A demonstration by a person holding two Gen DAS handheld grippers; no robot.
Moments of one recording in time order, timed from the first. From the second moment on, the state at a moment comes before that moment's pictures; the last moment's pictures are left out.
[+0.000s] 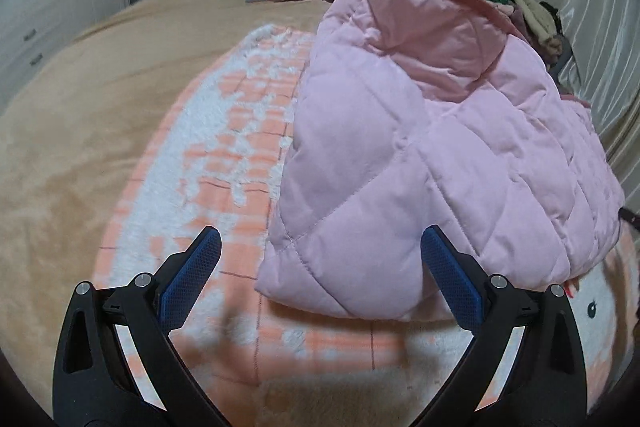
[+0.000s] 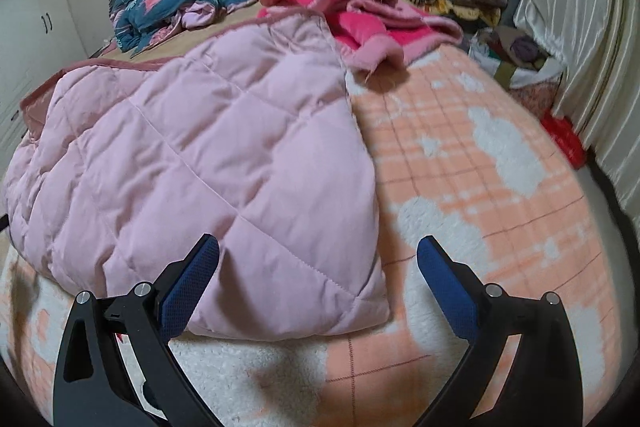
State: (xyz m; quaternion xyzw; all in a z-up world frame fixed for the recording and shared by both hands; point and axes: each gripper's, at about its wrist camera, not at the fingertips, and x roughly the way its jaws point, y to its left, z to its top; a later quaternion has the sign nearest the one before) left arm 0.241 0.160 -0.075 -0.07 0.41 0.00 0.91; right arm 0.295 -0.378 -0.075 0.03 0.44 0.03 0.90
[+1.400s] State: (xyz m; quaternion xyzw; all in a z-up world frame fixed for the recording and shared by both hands) left arm 0.342 0.141 -0.062 -0.09 0.42 0.04 0.90; right arm 0.434 -0.349 -0.095 0.05 0.45 0.01 0.89
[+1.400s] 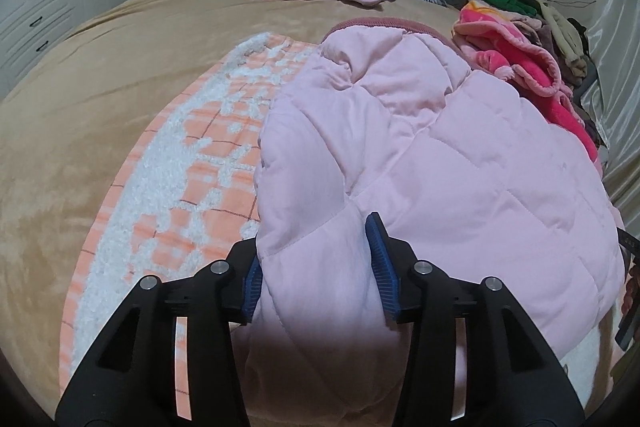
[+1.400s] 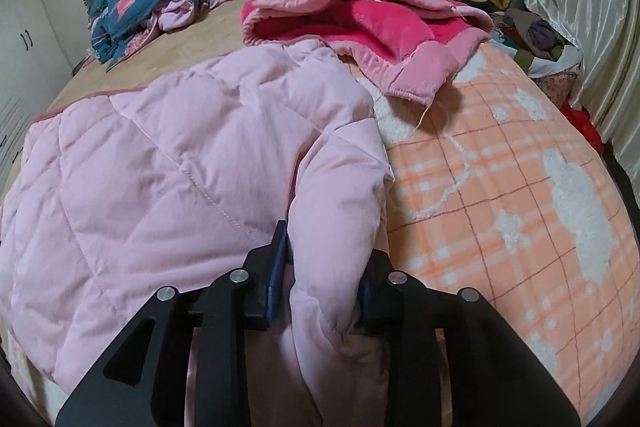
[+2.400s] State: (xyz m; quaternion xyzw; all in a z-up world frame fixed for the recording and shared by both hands) left arm 0.335 0.057 -0.004 -0.03 0.38 -0.06 0.92; right arm 0.410 -0.227 -0.025 -0.06 0.38 0.11 0.92
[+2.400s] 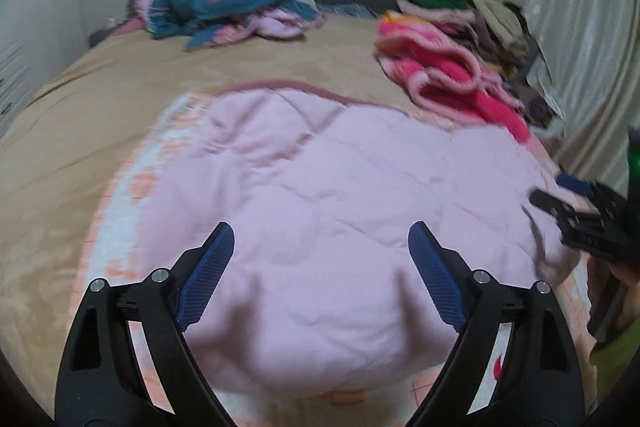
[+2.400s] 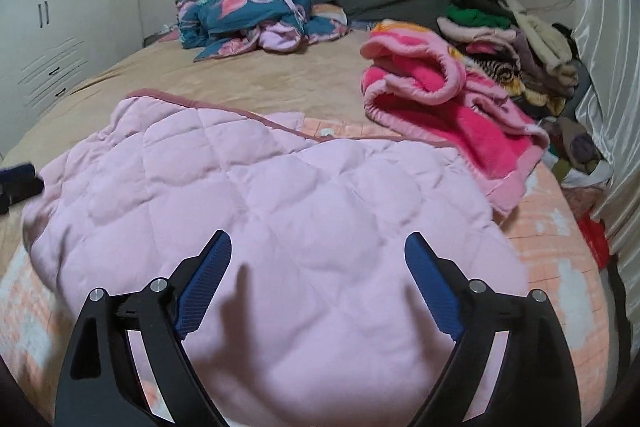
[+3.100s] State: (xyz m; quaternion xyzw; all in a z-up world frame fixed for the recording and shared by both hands) left arm 0.334 0.081 -0.025 -0.07 0.42 0.00 0.90; right arm 0.372 -0.297 -0.024 0.08 0.40 0.07 0.91
